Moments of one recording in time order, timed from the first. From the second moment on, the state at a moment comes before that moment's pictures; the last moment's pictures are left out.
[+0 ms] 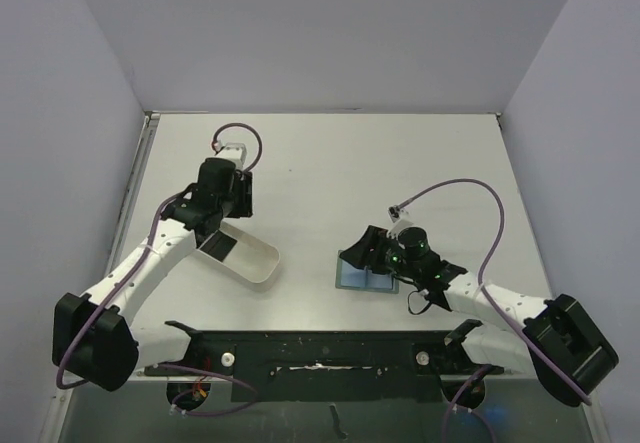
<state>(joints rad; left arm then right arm) -0.43 1.25 0.95 -0.39 -0.16 -0.32 0.63 1.15 0.32 0.33 -0.20 0.83</state>
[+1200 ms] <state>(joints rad) -0.14 1.49 0.80 -0.29 -0.48 0.32 0.60 0.68 0.37 -0.15 -0.05 0.66</state>
